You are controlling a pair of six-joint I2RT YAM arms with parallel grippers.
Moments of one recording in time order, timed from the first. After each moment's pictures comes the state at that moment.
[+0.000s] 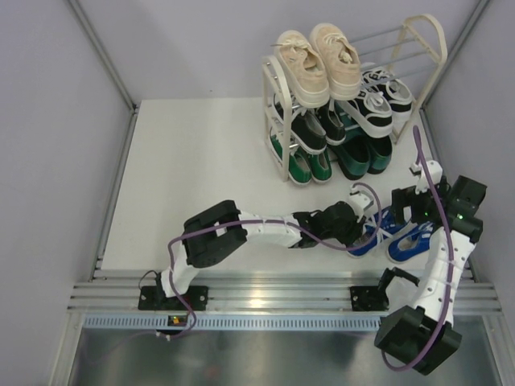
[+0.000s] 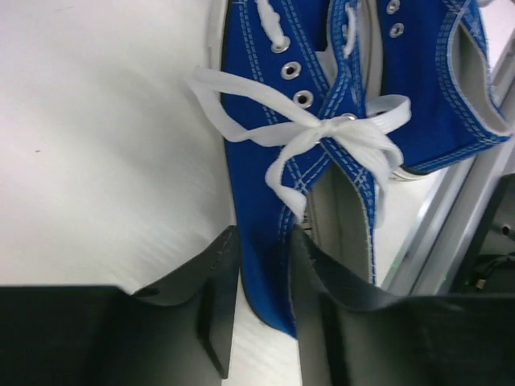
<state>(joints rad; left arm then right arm) -1.23 2.11 1.38 0.21 -0.08 -0.40 -0.54 0.81 0.78 -0.82 -0.55 -0.64</state>
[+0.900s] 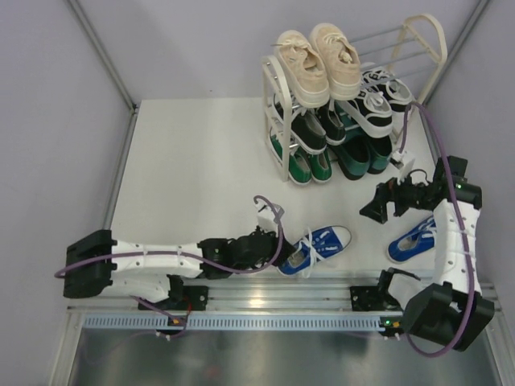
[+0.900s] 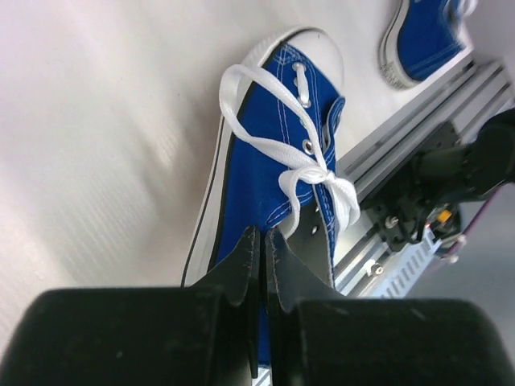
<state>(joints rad) -1.35 1.25 0.61 0.12 -0.34 -0.81 -0.36 1.00 0.94 -1.11 -0.89 -0.72</state>
